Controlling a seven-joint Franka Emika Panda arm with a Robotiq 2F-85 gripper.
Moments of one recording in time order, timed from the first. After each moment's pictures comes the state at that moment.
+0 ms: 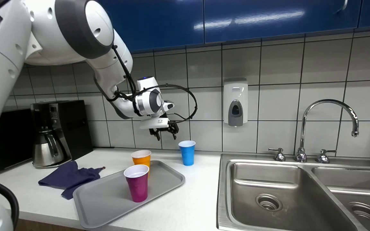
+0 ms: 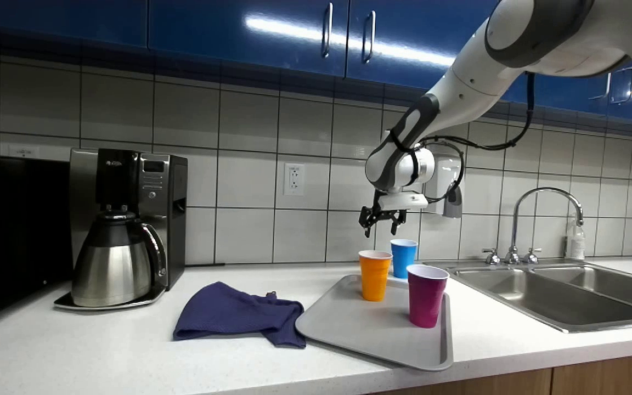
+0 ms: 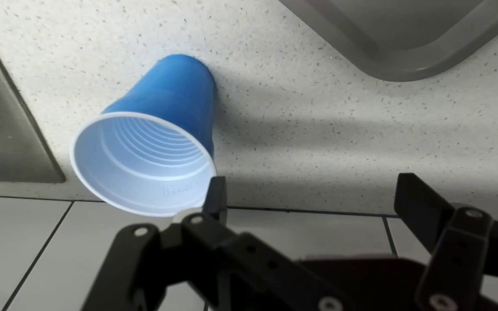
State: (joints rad) arm 0.07 0.59 -0.08 -1.65 -0.14 2.62 0.07
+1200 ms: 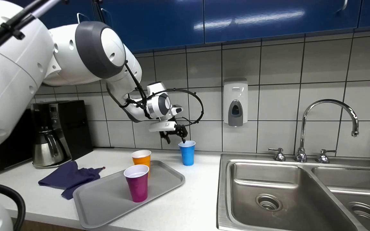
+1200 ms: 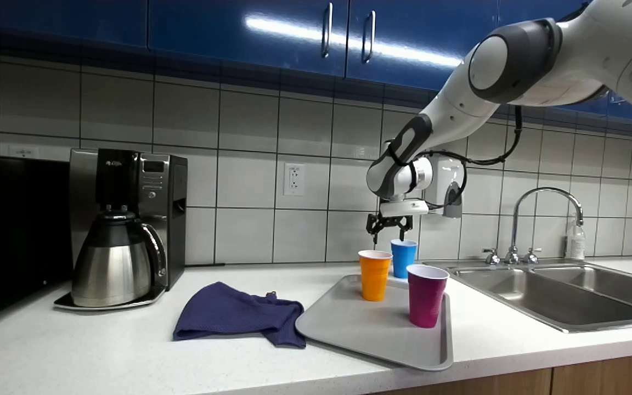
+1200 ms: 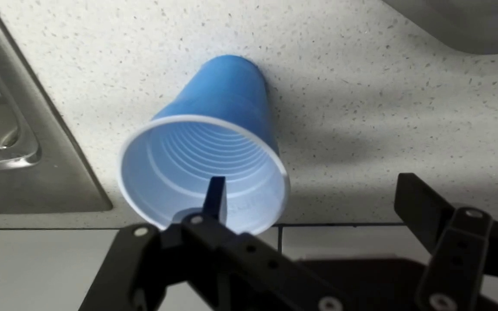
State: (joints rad) arm 0.07 0.74 -0.13 -1.45 -0.14 2.51 0.16
